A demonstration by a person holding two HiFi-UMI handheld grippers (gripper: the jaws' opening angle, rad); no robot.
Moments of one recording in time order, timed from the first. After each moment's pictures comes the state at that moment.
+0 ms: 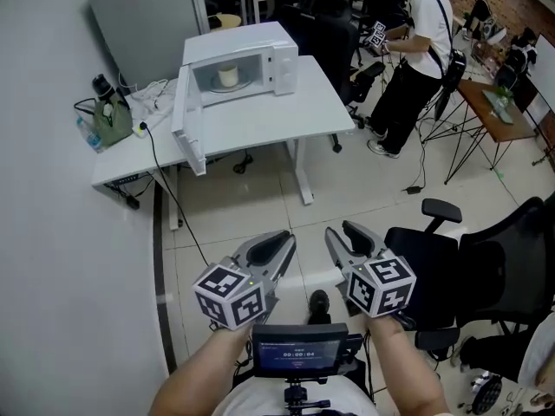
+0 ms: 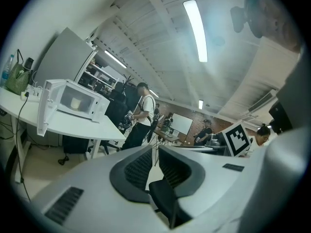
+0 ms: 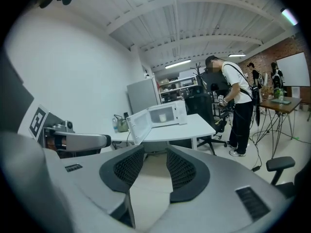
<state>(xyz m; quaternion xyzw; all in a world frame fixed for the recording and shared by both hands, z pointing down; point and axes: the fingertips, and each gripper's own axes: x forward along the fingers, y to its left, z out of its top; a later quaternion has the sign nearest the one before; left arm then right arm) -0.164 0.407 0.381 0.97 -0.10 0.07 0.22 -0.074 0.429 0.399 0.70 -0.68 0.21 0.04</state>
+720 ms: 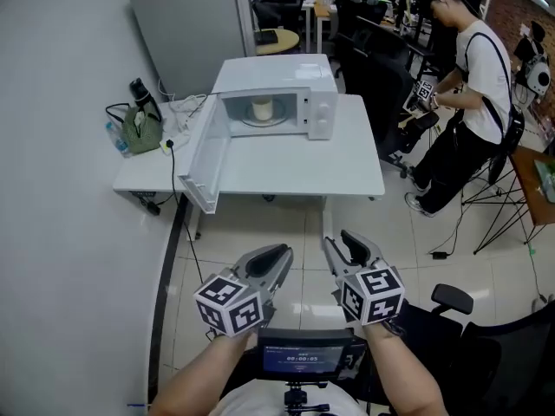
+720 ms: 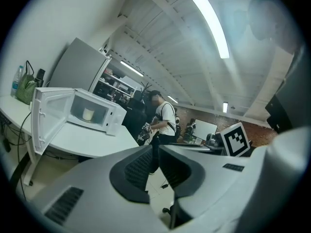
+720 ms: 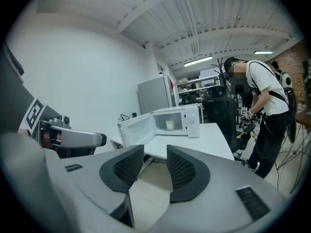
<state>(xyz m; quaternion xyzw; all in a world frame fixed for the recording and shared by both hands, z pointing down) -0.021 0.260 0.368 0.95 -0.23 0.05 0.22 0.076 0.252 0.387 0.61 -0.77 0.17 0.06</state>
